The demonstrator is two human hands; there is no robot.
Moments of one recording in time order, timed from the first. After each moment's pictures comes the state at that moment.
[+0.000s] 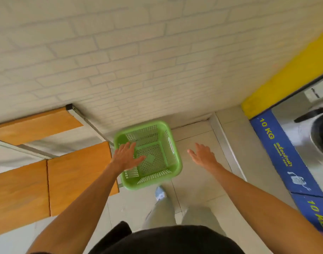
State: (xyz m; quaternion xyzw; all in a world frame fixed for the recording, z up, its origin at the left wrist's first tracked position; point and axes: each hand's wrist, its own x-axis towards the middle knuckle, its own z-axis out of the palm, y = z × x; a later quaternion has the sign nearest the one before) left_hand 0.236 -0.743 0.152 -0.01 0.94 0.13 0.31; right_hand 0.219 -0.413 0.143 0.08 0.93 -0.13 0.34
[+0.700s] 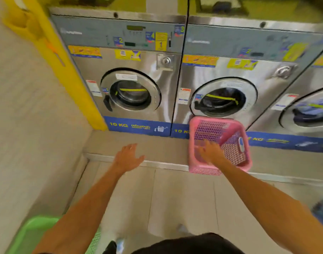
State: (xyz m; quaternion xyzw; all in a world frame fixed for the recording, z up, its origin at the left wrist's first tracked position) left_hand 0.405 -0.172 0.253 0.48 0.84 0.05 0.25; right_hand 0.712 0.024 0.224 0.60 0.77 -0.22 0.07
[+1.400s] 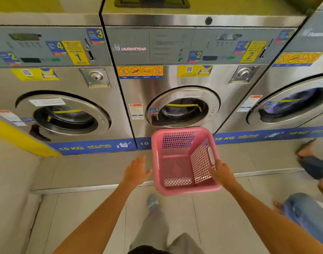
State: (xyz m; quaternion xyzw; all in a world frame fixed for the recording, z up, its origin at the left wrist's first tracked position) left_hand 0.543 0.116 0.160 0.57 0.76 0.02 0.31; right_hand 0.889 0.203 0.152 0.73 0.62 -0.29 0.02
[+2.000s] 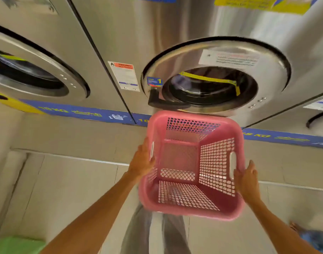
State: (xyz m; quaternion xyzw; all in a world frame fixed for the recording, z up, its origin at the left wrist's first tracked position) left_hand 0.583 0.239 -0.058 0.44 0.81 0.15 0.37; right_hand 0.948 0.341 -0.051 0.77 0.57 -0.27 0.01
